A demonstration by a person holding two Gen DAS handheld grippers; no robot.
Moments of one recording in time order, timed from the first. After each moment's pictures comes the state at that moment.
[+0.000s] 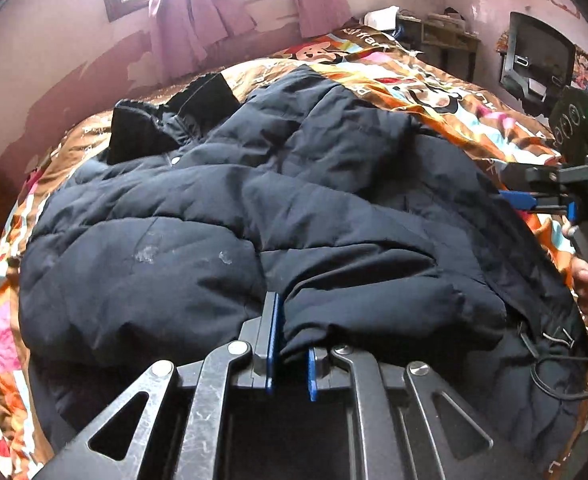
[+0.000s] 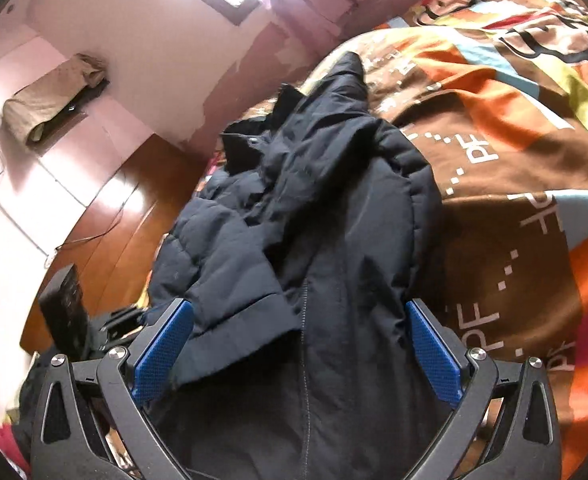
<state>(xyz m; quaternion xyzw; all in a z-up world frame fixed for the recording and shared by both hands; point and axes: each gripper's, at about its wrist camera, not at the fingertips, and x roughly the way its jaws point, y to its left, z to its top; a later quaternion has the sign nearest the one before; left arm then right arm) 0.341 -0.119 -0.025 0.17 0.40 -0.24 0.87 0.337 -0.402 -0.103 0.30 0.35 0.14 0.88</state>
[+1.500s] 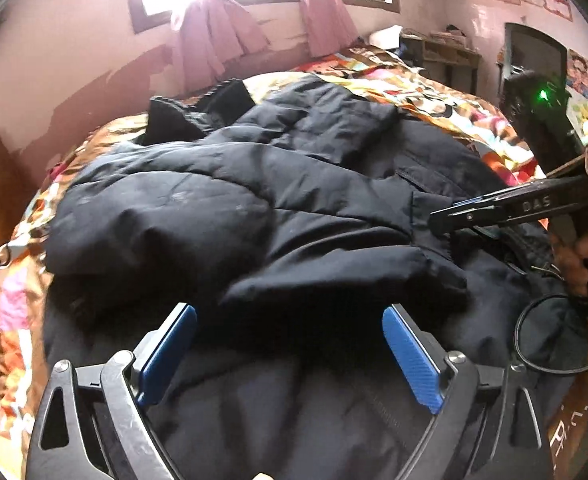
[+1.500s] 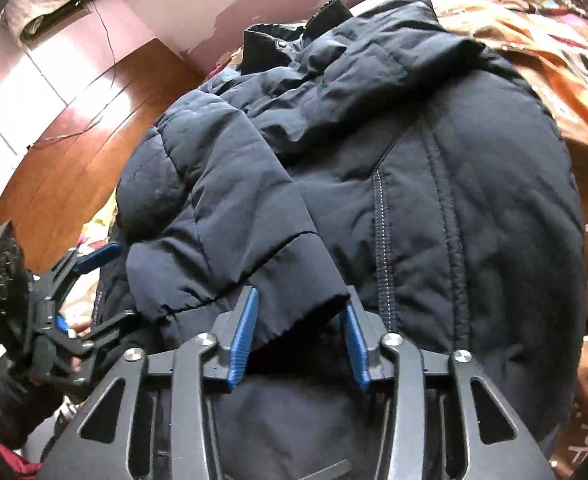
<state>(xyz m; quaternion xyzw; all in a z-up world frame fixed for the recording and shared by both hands) 0.272 -0.070 -0.039 0.16 0.35 -0.22 0.89 0.336 -0.324 -0.110 0.16 0.44 0.17 0.87</state>
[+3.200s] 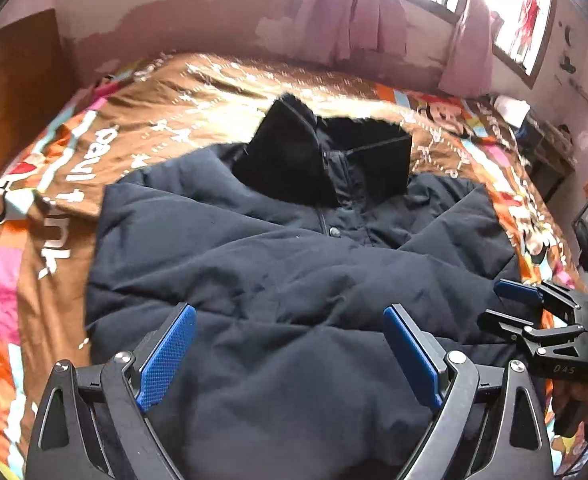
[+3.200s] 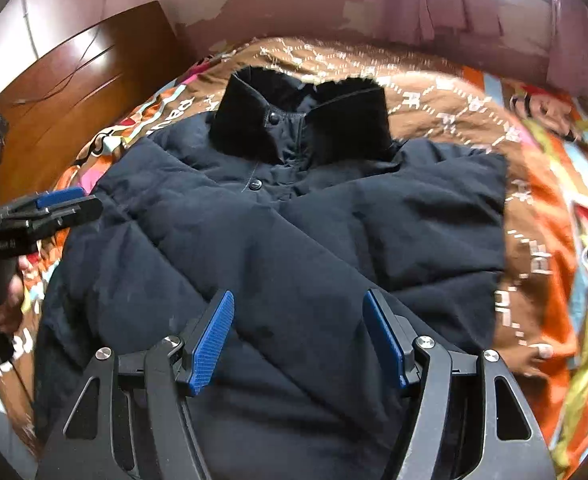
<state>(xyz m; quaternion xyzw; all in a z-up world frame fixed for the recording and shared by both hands) 0.544 -0.030 0.008 -0.02 0.46 -0.12 0.88 0.556 -0.279 -0.030 0.01 0.46 0.15 0.87</state>
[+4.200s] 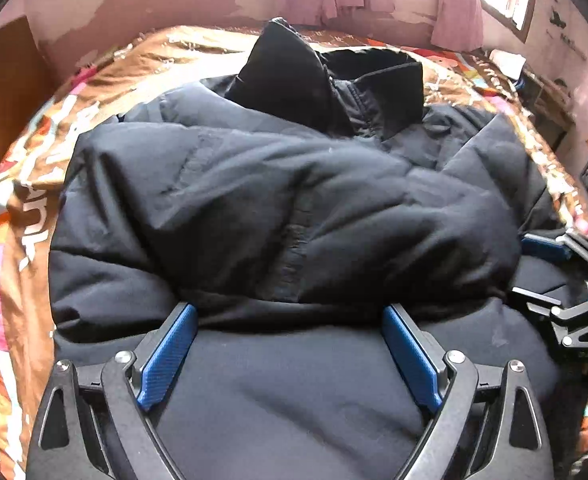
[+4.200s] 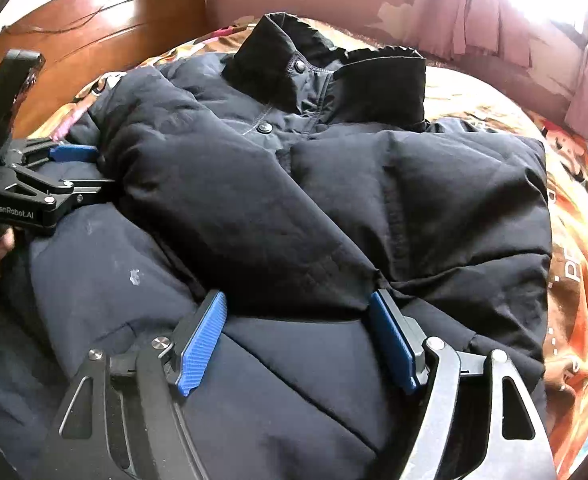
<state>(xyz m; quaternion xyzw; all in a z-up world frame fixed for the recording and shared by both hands) 0.543 -0.024 -0.046 0.02 0.49 -0.13 0.86 0.539 -0.262 -0.072 -0.08 0.45 0.16 0.88</state>
